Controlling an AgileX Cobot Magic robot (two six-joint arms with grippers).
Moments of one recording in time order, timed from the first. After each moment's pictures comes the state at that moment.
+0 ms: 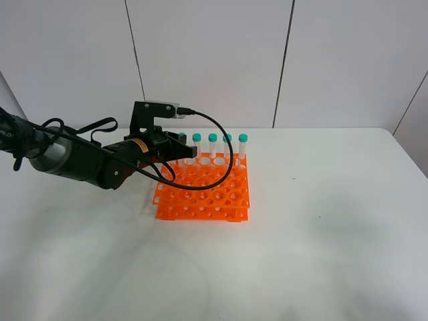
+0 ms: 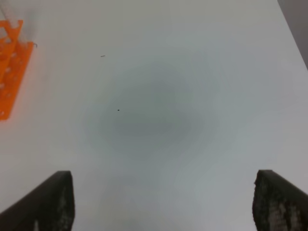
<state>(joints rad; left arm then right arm) -0.42 2.03 -0.98 -0.09 -0.61 -0.12 -0.11 0.10 -0.50 0.03 1.03 -0.08</state>
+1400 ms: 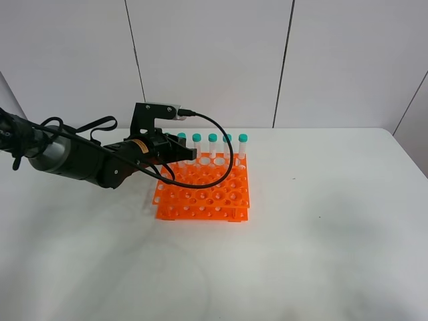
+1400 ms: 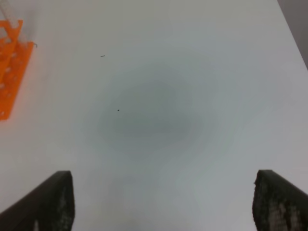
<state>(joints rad) -0.42 2.03 -0.99 -0.09 -0.56 -0.12 -0.11 0.10 -0.50 0.03 1.03 -0.08</state>
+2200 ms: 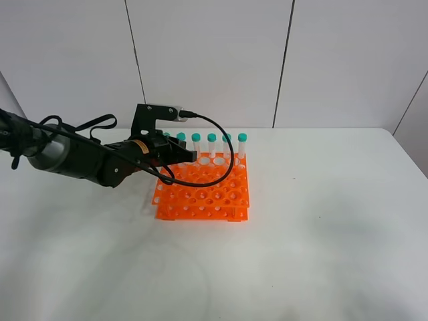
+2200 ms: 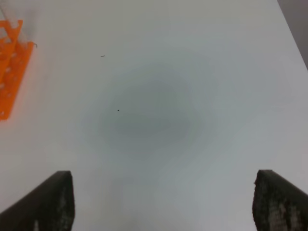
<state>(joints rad) -0.42 2.02 -0.99 -0.09 -0.49 -0.12 -0.11 0.10 -0.50 0.03 1.03 -0.08</state>
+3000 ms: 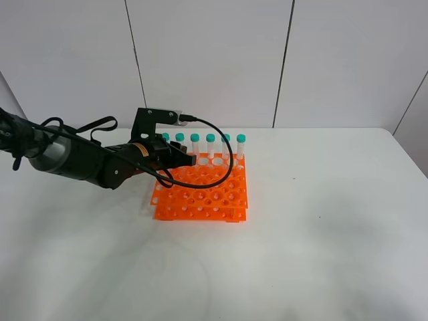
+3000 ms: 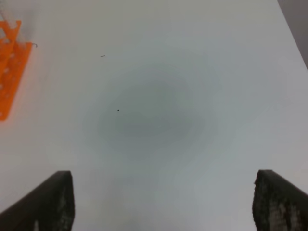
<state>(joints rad) -0.42 2.02 -0.98 -0.09 -0.48 -0.12 -0.11 0.10 -0.50 0.03 1.03 -0.08</state>
